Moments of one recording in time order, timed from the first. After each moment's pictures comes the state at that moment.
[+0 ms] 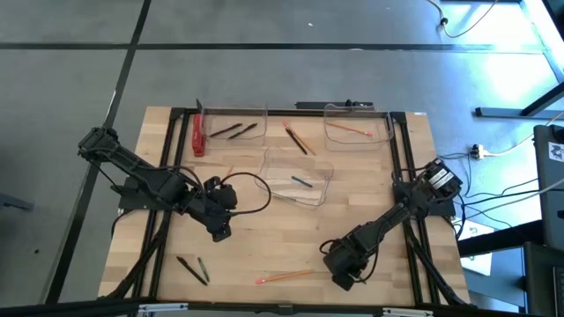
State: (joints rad) left arm -0.49 1.28 1.11 -0.90 -0.35 -0.78; right arm 0.61 1.89 1.03 -0.61 -0.38 1.33
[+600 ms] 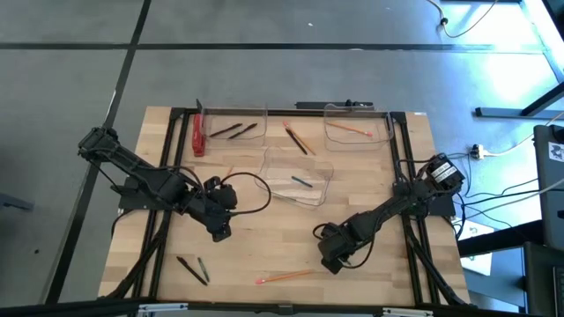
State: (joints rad) left arm -0.49 1.28 1.11 -0.90 -0.35 -0.77; right arm 0.53 1.82 1.03 -0.61 -0.15 1.27
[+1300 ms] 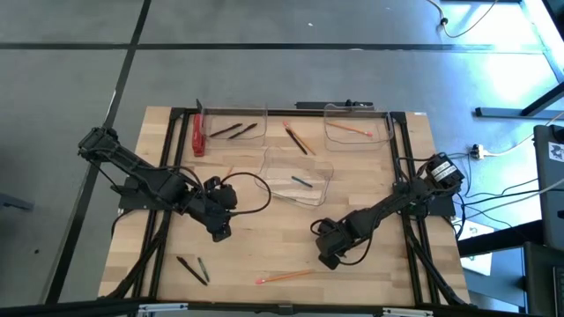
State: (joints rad) left arm -0.49 1.28 1.11 -0.90 -0.35 -0.77; right arm 0.50 1.82 1.03 -0.61 -0.08 1.19
